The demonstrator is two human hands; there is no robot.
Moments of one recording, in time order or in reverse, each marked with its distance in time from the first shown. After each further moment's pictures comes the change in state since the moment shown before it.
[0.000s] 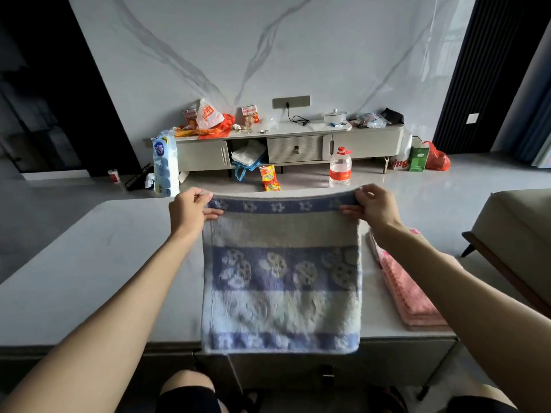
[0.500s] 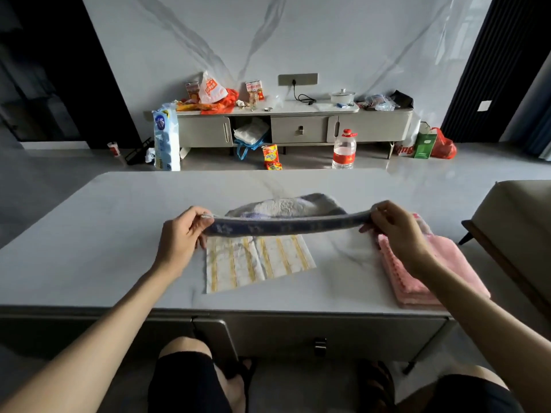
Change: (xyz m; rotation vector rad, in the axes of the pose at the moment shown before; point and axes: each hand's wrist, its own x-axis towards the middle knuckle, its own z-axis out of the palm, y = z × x) left_hand -0.081 -0.070 -0.040 0.272 -0.116 0.323; right_hand -0.049 0.052 -0.055 -0.390 -0.169 -0.207
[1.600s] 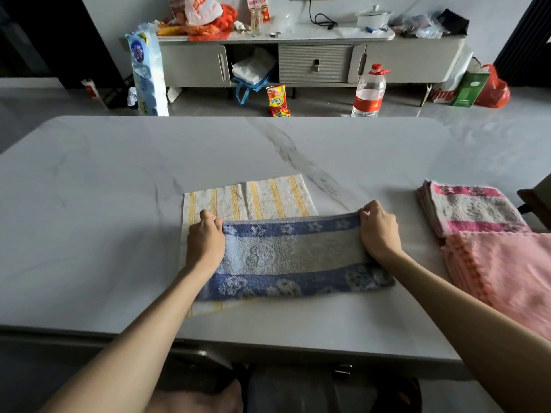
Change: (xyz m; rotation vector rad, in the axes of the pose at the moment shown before) left_hand 0.051 -0.167 0.166 0.540 -0.021 -0.490; right_hand 0.117 0.197 0.135 -0.552 0.057 0.398
